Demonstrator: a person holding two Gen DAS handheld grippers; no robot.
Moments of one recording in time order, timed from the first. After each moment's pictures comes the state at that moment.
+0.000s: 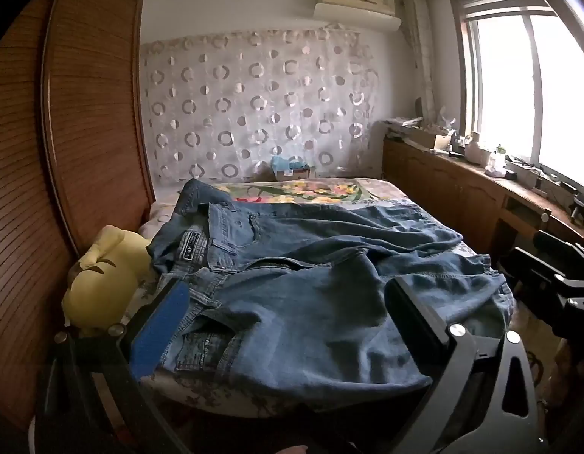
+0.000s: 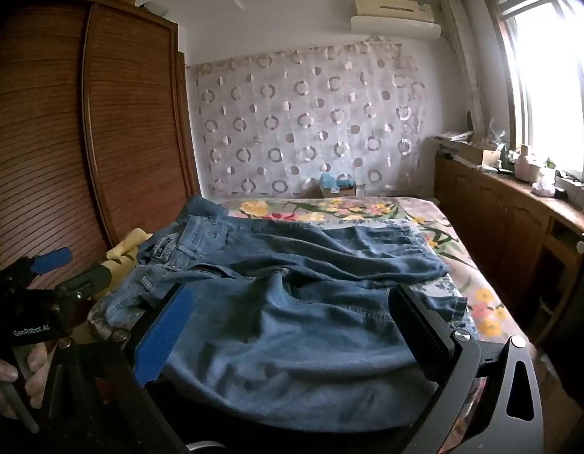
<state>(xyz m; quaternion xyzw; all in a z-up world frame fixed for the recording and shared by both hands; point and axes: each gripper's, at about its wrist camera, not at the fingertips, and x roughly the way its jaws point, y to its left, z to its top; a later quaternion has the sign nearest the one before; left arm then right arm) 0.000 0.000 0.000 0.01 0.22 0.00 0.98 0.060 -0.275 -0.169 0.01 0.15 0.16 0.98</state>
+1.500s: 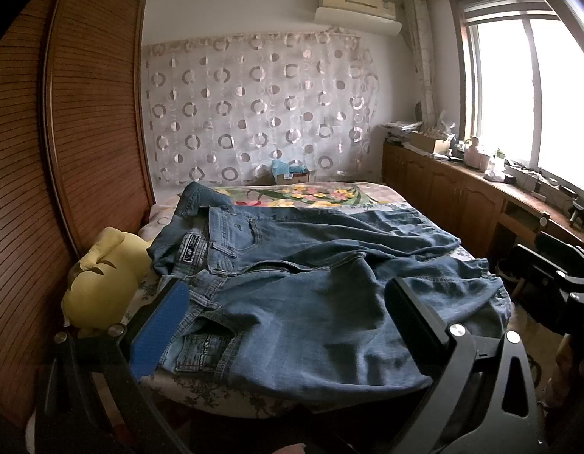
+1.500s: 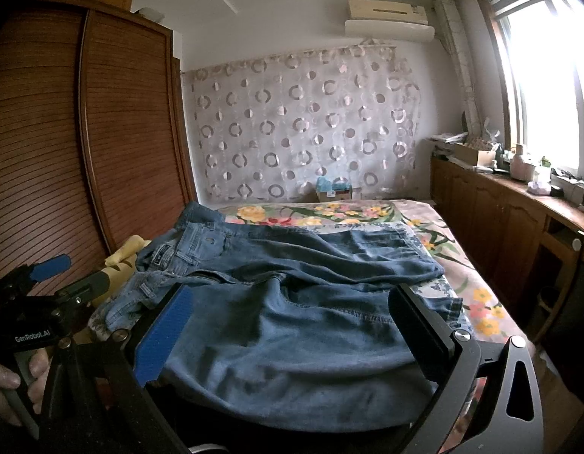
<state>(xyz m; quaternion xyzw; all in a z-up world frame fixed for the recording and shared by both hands) 0.000 0.001 0.000 0.01 0.21 0.00 0.98 0.059 -0.274 -0.169 0.02 0.14 0.15 0.98</state>
